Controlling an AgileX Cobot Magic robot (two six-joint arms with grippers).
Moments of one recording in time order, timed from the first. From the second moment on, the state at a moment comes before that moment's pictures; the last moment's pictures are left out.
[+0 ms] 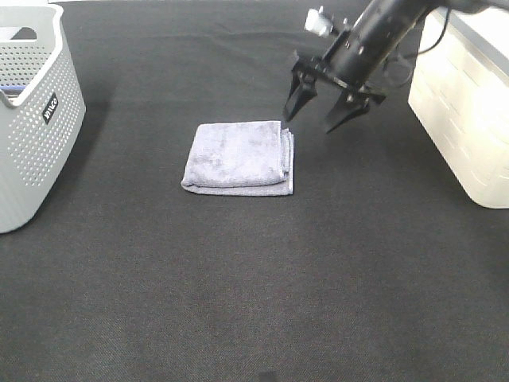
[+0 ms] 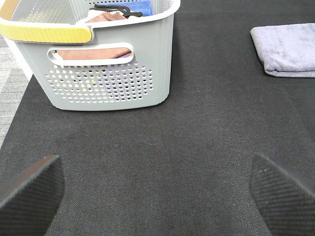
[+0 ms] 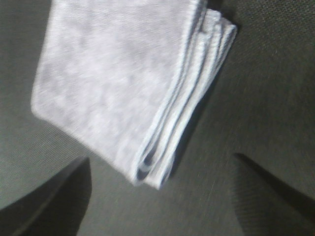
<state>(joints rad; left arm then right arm) 0.00 0.00 -0.50 0.00 1.05 0.00 0.24 2.45 -2.17 0.54 1.22 -0.16</state>
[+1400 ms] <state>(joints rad) 0.00 0.00 -0.50 0.00 1.05 0.00 0.25 2.67 -2.23 0.81 1.20 -0.31</state>
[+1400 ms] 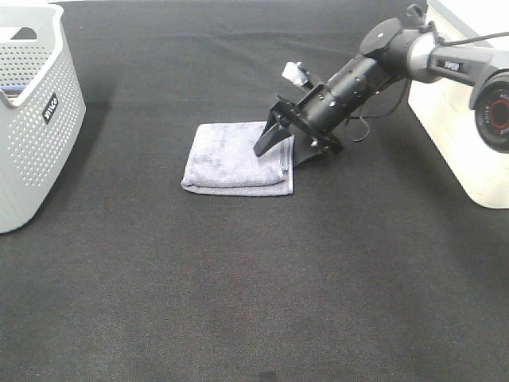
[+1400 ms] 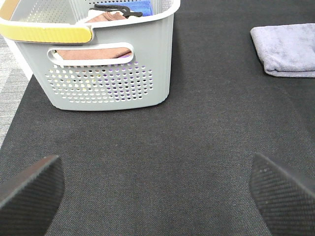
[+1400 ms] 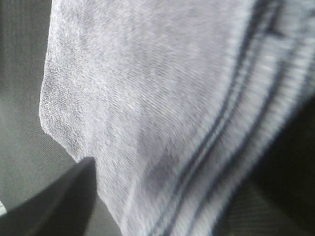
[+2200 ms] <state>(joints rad) 0.00 0.00 -0.50 0.00 1.05 0.00 0.25 2.48 -2.23 0.78 1.21 -0.35</state>
